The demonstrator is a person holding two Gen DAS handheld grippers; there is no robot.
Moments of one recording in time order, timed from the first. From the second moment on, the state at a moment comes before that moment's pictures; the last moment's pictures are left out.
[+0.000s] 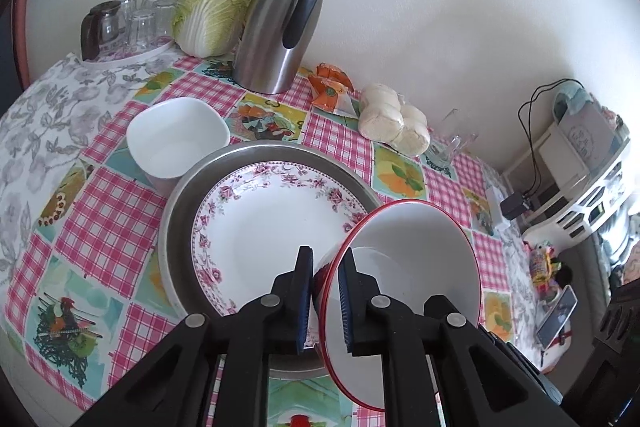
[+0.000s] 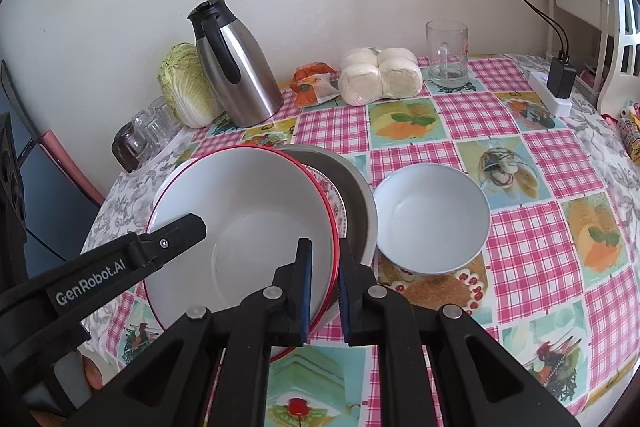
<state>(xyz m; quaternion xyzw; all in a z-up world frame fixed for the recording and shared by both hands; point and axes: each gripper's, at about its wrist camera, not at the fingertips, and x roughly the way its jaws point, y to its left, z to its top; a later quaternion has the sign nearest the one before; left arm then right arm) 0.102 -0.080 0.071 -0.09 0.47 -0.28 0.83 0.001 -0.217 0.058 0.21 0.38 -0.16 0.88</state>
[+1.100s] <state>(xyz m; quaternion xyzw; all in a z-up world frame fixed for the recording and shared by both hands) 0.151 -0.070 0.054 -0.14 0.48 -0.28 0.82 0.047 -0.220 0.042 0.21 0.37 -0.14 0.89</state>
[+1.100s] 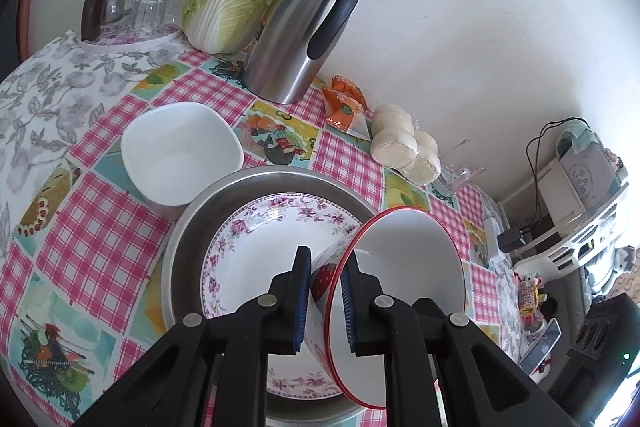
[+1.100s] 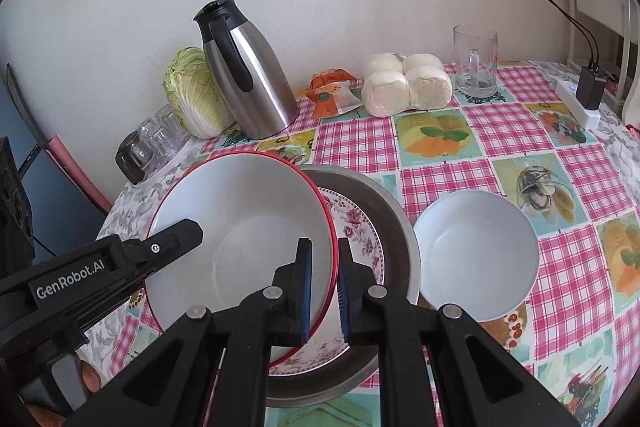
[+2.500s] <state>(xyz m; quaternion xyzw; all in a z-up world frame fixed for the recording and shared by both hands) 0.171 -0.081 0.018 -0.11 0.50 -0.24 0.82 0.070 -0.228 0.003 0.25 0.39 -0.12 0.88</state>
